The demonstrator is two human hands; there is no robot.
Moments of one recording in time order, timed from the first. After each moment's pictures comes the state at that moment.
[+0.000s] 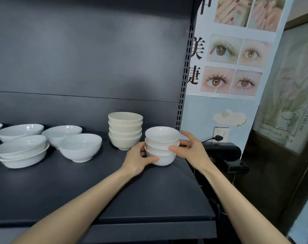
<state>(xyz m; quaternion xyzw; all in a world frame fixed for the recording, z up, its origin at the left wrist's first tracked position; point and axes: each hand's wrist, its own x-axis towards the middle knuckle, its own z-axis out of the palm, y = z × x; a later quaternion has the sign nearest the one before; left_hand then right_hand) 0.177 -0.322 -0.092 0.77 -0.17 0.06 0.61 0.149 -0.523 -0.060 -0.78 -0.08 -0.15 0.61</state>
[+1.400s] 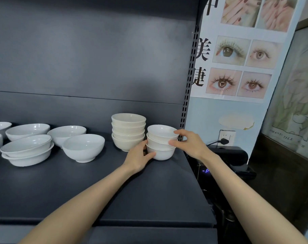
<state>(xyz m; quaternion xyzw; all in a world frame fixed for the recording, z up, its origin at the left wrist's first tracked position) 0.197 -0.323 -0.089 0.86 -0.18 0.12 0.47 0.179 -0.526 -0.030 -0.91 -0.09 -0.14 0.39</state>
